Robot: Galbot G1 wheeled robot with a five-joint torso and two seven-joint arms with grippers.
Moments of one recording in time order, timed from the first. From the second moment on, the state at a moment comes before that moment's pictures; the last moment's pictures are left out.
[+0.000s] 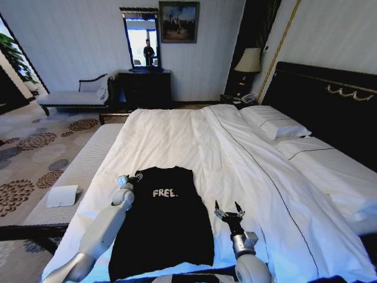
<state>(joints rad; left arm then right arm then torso) 0.78 -1.14 -0.19 -1.25 -0.76 0.21 -0.35 -1.67 1.30 0.39 2.01 0.26 0.06 0.25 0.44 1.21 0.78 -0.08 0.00</state>
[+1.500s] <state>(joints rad) 0.74 -1.16 -0.17 -1.18 -0.71 0.19 -0.32 -1.64 1.27 0.40 2.02 0.33 0.04 0.25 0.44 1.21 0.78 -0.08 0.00</state>
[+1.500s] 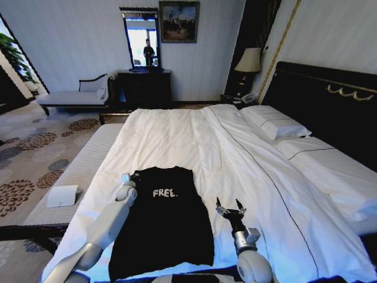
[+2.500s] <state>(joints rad) 0.80 -1.14 -0.19 -1.27 -0.77 0.15 -0.32 -0.73 1.20 0.09 1.41 1.04 -0.29 0.13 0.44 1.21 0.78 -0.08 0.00</state>
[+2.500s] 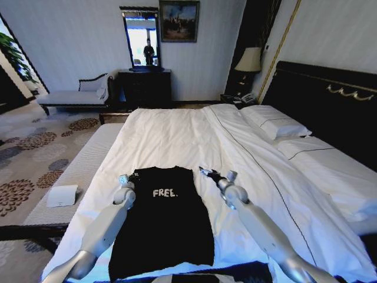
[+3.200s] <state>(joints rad) 0.77 -1.16 -0.16 -1.22 -0.79 0.14 -0.31 -0.63 1.34 0.12 1.02 1.02 -0.28 0.04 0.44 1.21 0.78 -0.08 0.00</state>
